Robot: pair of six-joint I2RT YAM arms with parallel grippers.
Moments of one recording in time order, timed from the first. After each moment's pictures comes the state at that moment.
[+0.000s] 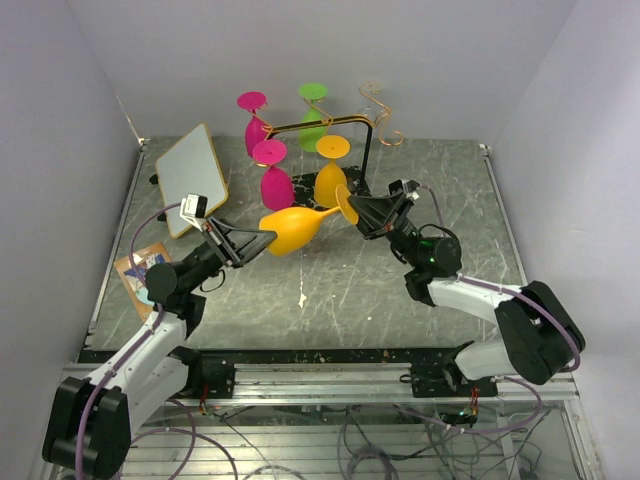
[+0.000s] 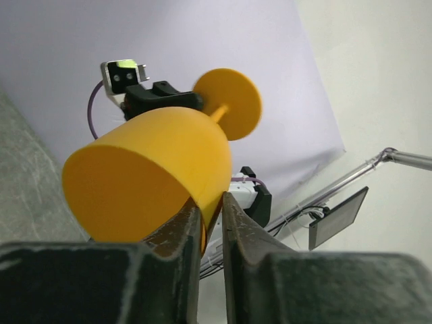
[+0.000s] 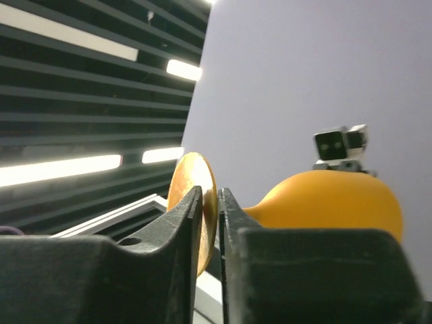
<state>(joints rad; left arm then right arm) -0.29 0.87 0.30 1.14 0.66 -1.58 0.57 1.38 0.55 1.50 -0.34 1.91</state>
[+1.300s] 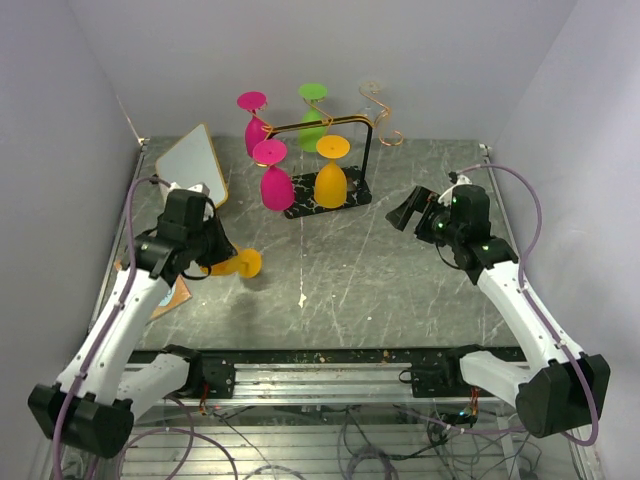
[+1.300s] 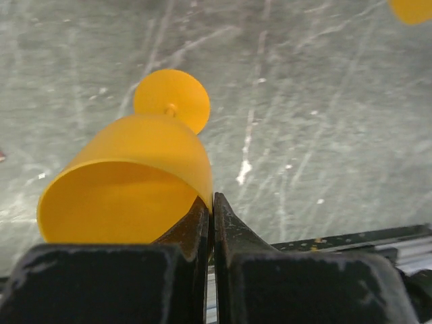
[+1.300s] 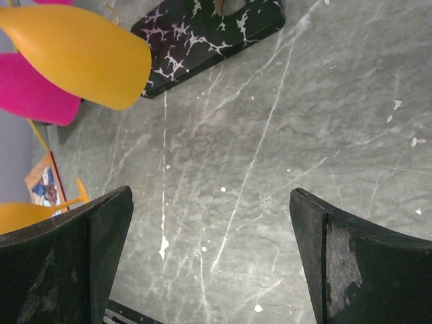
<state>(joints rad) -0.30 0.94 1.00 -0.82 0.09 -0.63 0.22 1.07 0.88 -0.31 -0.16 0.59</state>
